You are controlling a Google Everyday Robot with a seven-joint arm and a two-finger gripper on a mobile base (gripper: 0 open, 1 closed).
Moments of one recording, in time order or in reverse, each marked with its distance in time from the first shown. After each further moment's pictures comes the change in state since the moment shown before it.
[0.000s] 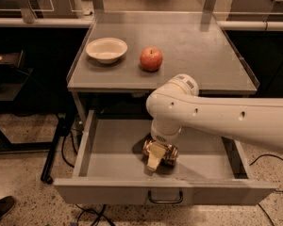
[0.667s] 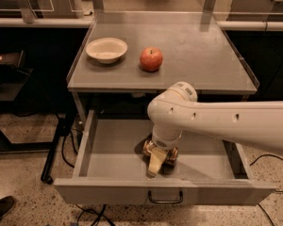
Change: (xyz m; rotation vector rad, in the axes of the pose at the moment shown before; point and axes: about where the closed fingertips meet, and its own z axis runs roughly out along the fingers) arm 0.011 0.007 0.029 -0.038 0.026 0.030
